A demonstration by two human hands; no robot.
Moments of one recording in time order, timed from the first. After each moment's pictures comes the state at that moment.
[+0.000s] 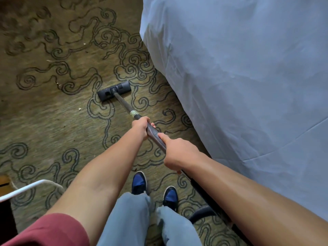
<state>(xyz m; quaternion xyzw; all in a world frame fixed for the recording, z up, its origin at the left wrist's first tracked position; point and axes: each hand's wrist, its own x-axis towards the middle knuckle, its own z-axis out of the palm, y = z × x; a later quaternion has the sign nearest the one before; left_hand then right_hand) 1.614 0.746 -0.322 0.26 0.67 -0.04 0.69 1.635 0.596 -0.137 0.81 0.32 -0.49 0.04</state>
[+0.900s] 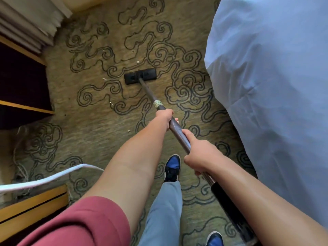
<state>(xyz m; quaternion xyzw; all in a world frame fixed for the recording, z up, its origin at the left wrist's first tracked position) 1.704 1.076 -0.360 0.35 0.70 -0.04 0.62 1.728 0.908 -0.204 0.80 0.29 -0.53 -0.01</state>
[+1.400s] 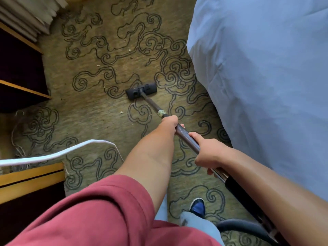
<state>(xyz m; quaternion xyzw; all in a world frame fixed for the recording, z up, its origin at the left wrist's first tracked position) 1.653 0.873 -0.279 0.32 0.70 -0.14 0.62 1.694 0.726 -0.109 0.77 0.30 -0.57 0.03</state>
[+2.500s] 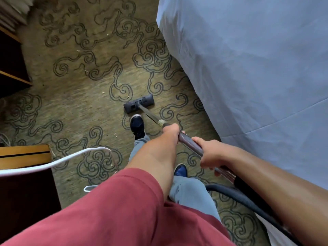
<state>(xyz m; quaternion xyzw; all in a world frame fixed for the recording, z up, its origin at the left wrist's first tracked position) 1.553 0.585 -0.257 0.32 0.72 -0.08 0.62 1.608 0.460 -0.093 0.75 0.29 -0.58 0.07</state>
